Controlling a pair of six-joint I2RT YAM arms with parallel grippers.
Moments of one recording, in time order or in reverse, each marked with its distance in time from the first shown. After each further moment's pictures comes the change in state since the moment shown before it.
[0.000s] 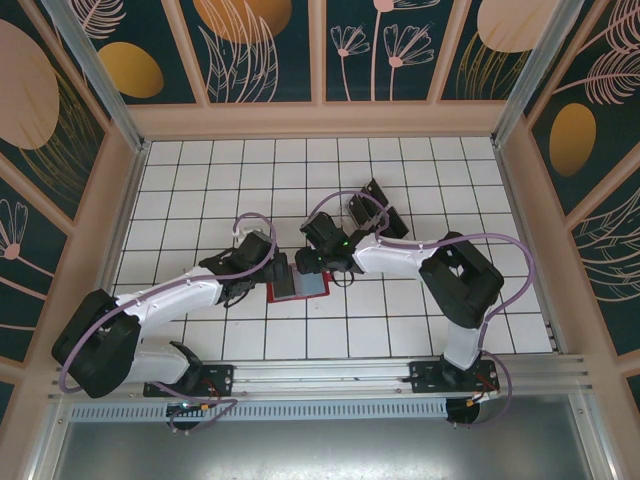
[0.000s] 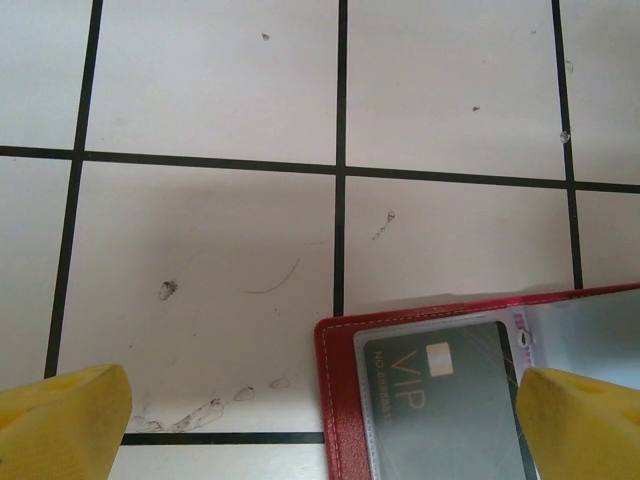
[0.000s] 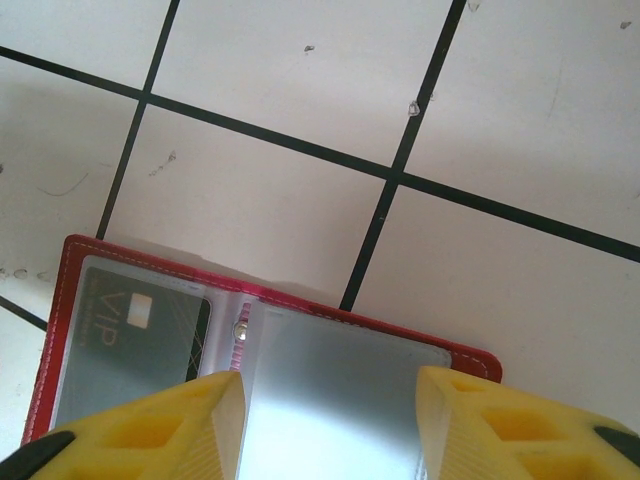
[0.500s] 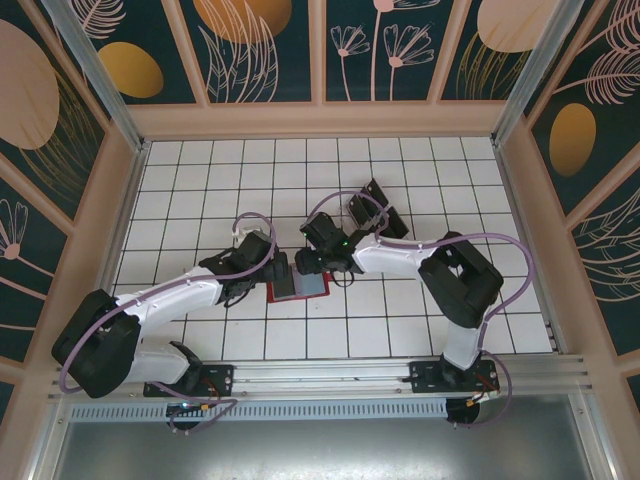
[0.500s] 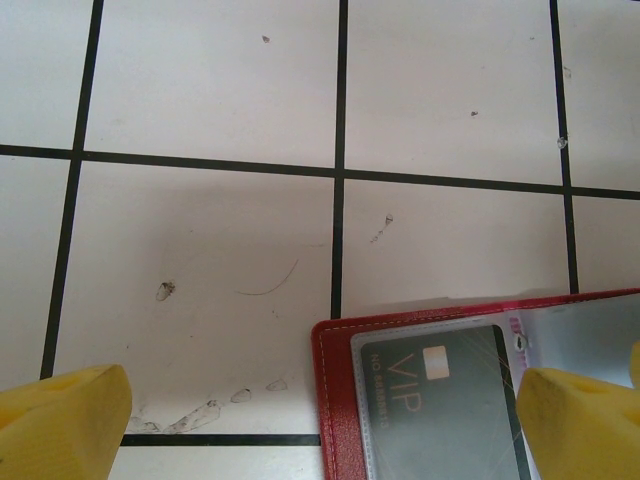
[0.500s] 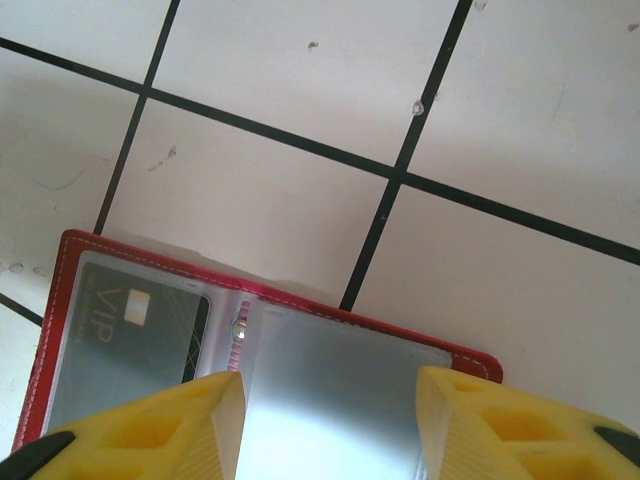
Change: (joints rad) left arm 0.000 0.000 0.000 0.003 0.001 -0.011; right arm 0.000 0.009 0.000 0.000 -0.008 -0.014
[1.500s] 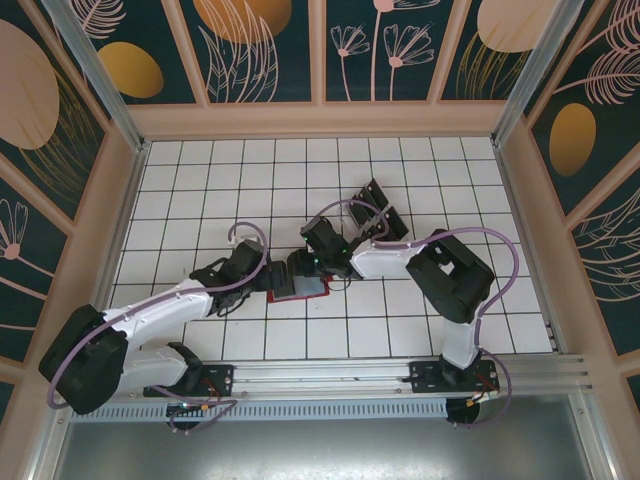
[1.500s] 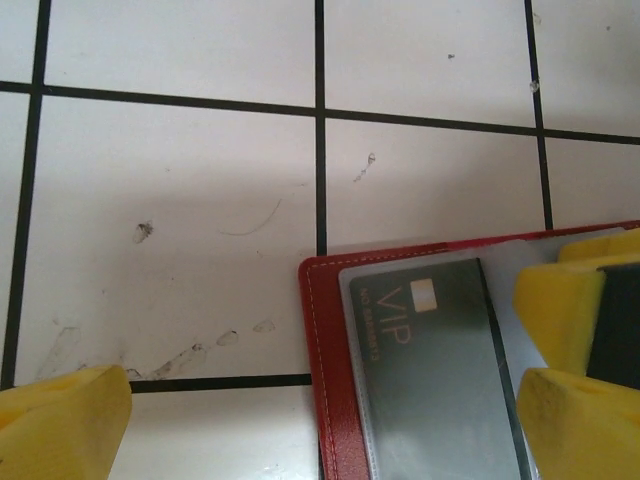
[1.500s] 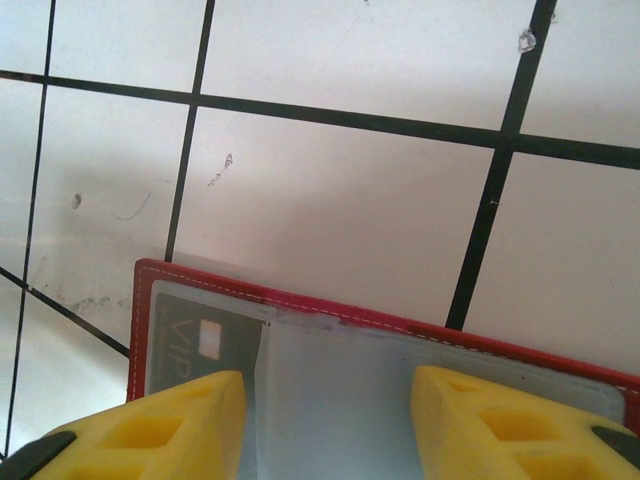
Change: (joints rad) left arm -0.002 -0.109 -0.111 0.047 0.087 0.000; right arm 0.001 0.051 -0.069 0.223 -0.139 0.237
